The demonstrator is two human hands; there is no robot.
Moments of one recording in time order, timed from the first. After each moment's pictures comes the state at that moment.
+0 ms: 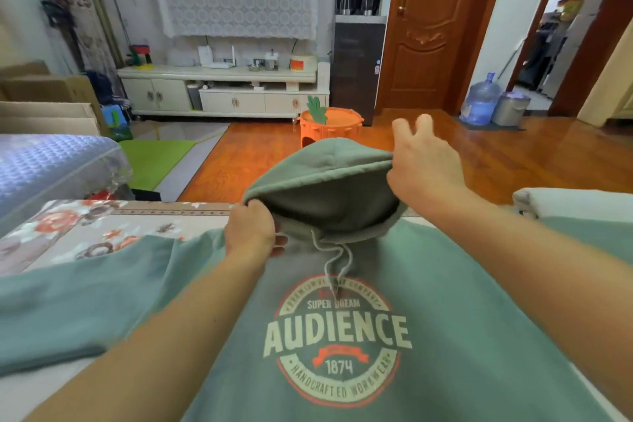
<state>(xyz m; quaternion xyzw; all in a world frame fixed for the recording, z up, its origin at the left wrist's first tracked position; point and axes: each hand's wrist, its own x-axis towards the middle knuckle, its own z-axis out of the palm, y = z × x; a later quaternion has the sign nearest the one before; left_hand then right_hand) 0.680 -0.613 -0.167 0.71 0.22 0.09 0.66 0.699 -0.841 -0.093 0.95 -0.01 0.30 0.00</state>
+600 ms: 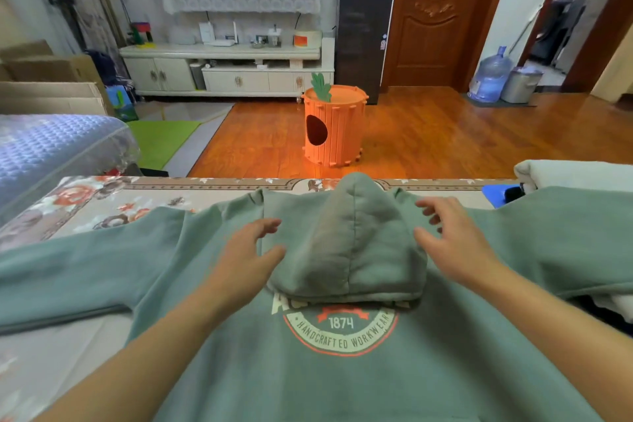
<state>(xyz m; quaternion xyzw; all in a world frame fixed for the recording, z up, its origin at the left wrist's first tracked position) 0.606 -0.569 -0.221 0.89 -0.05 0.05 0.45 0.618 -0.901 -0.210 0.93 0.03 0.15 -0.32</state>
